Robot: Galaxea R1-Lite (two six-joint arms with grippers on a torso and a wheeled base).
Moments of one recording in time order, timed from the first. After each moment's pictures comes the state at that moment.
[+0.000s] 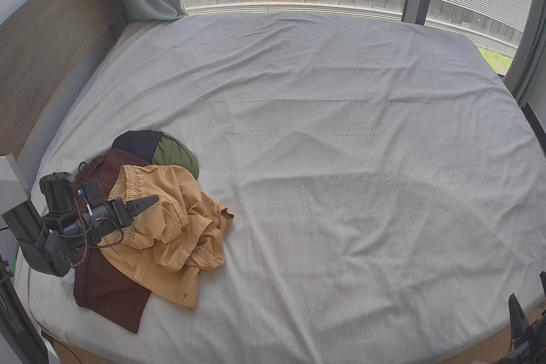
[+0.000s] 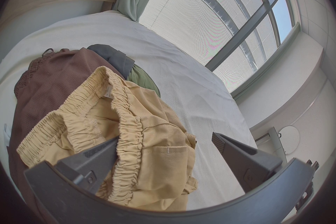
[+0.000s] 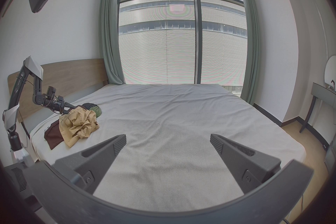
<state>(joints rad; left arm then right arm) 0.11 2.03 -0.49 -1.17 -0.58 -0.35 0.01 0.02 -0.02 0.00 0.02 -0.01</state>
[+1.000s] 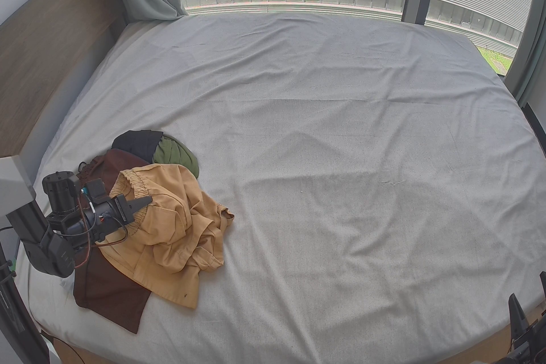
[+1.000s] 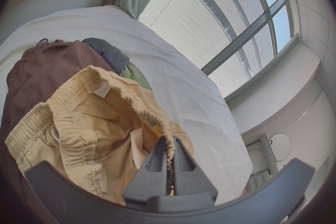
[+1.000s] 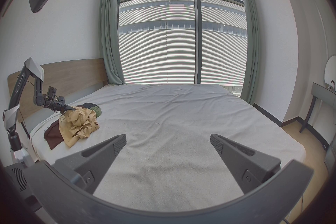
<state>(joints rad) 0.09 2.06 -0.50 -1.24 -0.61 -0.45 0.01 0.02 -0.02 0.00 0.02 -0.01</state>
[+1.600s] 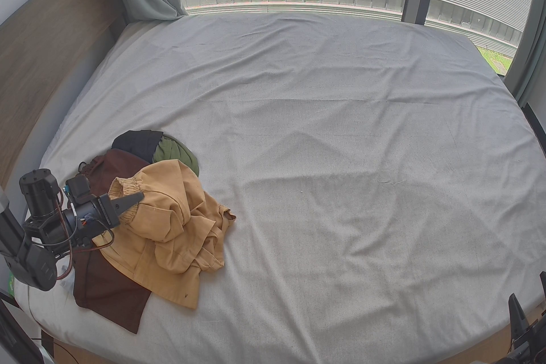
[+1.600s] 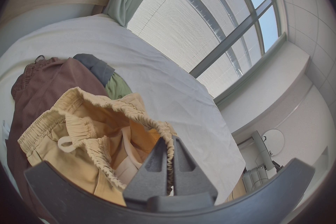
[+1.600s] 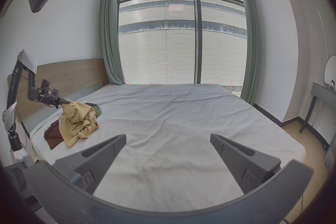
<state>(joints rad) 0.08 1.85 -0.35 -1.26 -0.66 -0.46 0.01 0.02 -0.02 0.00 0.02 -0.01</state>
